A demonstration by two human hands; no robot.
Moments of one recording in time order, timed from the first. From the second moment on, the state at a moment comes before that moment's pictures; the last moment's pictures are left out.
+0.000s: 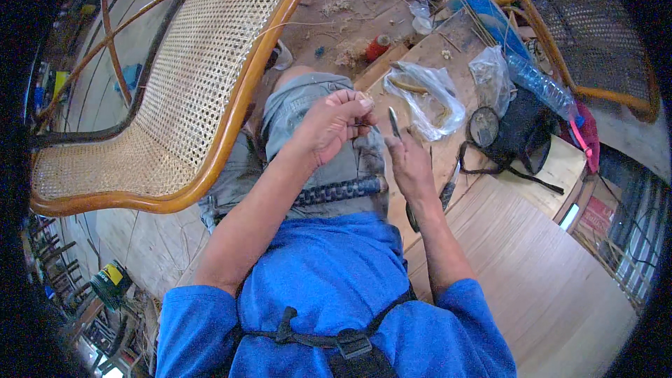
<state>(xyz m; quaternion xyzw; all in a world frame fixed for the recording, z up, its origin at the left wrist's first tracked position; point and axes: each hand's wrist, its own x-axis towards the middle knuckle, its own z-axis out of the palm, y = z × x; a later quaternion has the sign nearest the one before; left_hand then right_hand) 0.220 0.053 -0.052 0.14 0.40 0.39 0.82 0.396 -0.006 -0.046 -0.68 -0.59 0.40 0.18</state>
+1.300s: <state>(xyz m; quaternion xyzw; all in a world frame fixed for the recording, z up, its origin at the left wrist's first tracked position) 0.047 0.041 -0.011 0.56 0.71 0.35 0.26 0.221 0.079 -0.019 -0.47 -0.65 0.54 0.26</state>
